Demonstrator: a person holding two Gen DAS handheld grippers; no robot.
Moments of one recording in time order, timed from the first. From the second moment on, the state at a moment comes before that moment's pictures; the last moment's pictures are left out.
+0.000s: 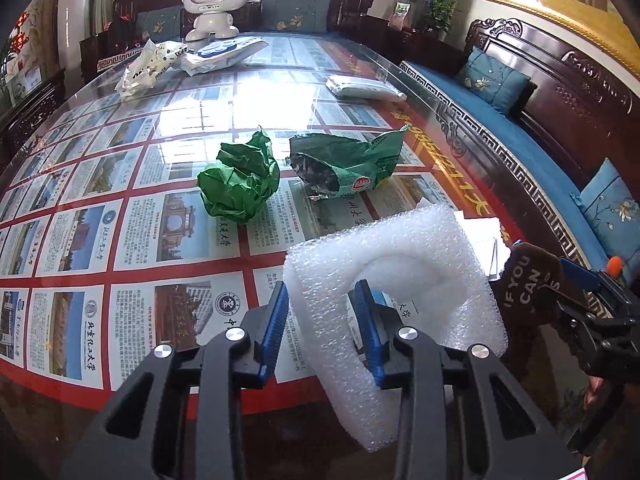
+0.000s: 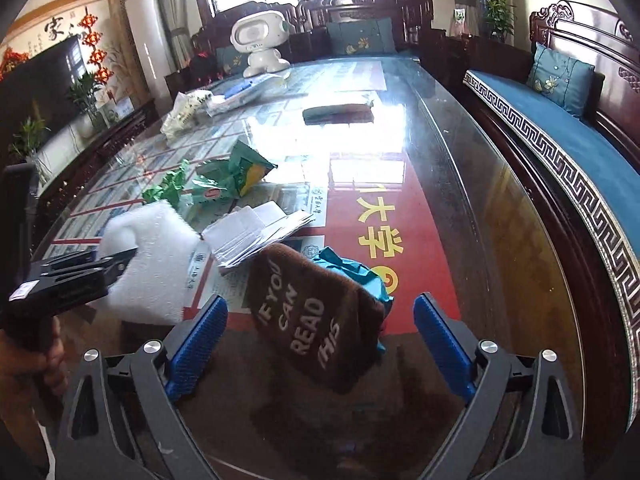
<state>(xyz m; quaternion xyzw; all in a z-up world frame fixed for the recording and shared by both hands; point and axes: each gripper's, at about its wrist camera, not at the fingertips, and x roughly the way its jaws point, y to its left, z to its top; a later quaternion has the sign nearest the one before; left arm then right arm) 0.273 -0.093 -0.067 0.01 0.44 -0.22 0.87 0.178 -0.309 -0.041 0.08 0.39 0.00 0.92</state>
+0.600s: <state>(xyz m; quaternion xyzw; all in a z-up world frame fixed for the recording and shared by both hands) 0.253 -0.079 -0.060 0.00 0.43 -0.23 0.87 0.146 -0.294 -0.033 0.04 0.35 0.00 0.93</state>
